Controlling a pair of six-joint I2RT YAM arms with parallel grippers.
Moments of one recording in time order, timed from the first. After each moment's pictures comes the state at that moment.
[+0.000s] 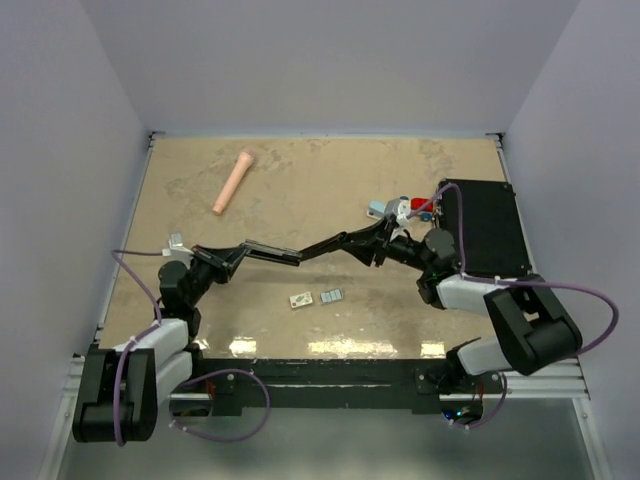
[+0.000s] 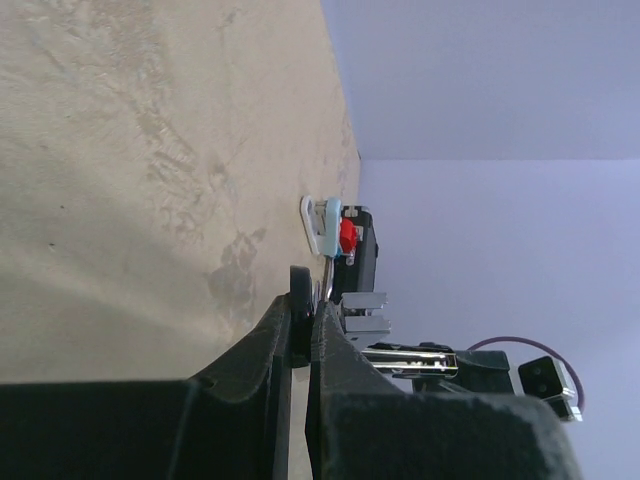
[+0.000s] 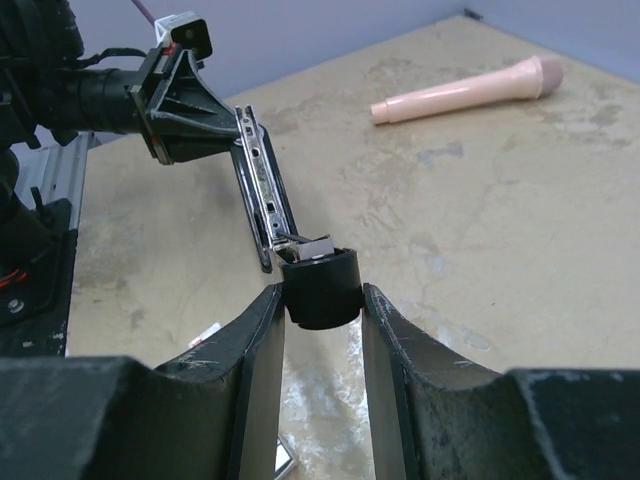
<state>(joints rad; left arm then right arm) 0.02 1.00 0.06 0.77 0.42 -1.33 0.40 1.39 0.40 1.13 -0.75 0.26</state>
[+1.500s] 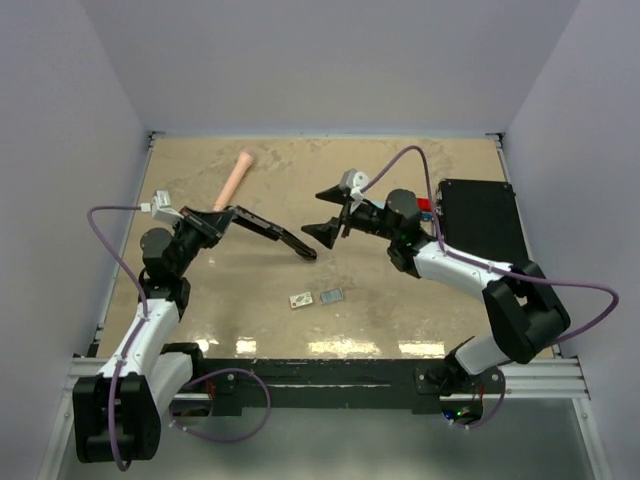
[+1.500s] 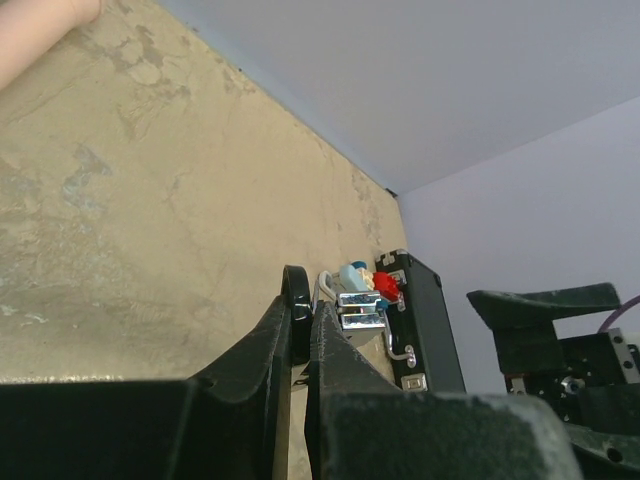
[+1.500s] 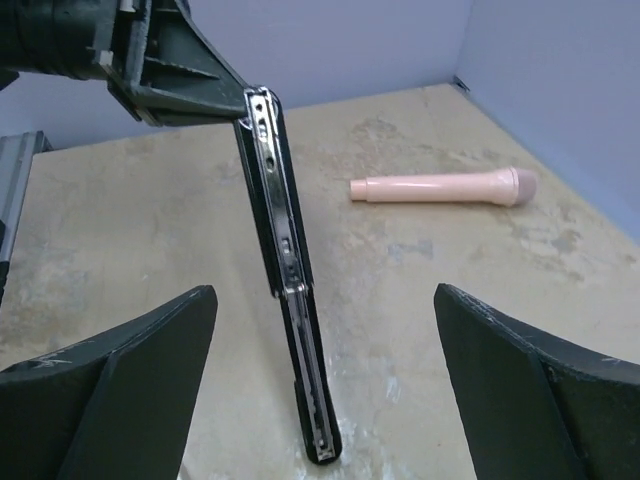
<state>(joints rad) 0.05 0.92 0.38 0.48 0.40 -0.95 0.56 1.49 0.75 0.81 -0.63 0.06</state>
